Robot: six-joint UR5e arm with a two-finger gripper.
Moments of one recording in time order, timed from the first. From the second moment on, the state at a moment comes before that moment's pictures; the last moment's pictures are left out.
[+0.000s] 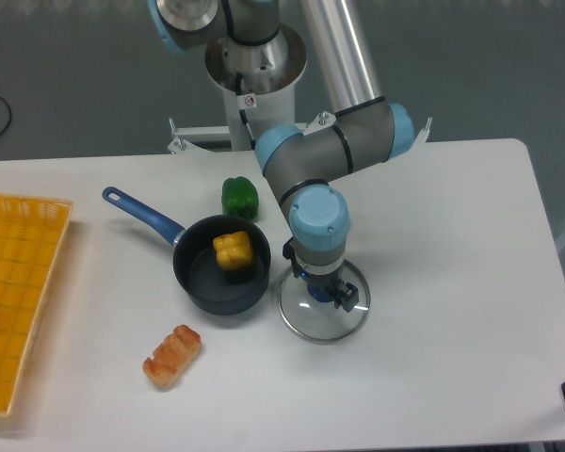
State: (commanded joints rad) arm 2.46 -2.05 -1.72 -0.99 1.64 1.17
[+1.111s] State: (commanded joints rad) arm 2.45 -2.05 -1.71 -0.99 1.64 1.17
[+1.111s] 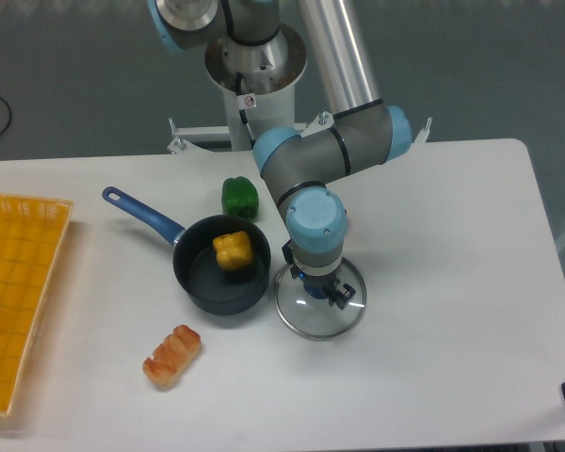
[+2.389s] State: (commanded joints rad) arm 2.45 -2.05 -1.71 -1.00 1.68 1.18
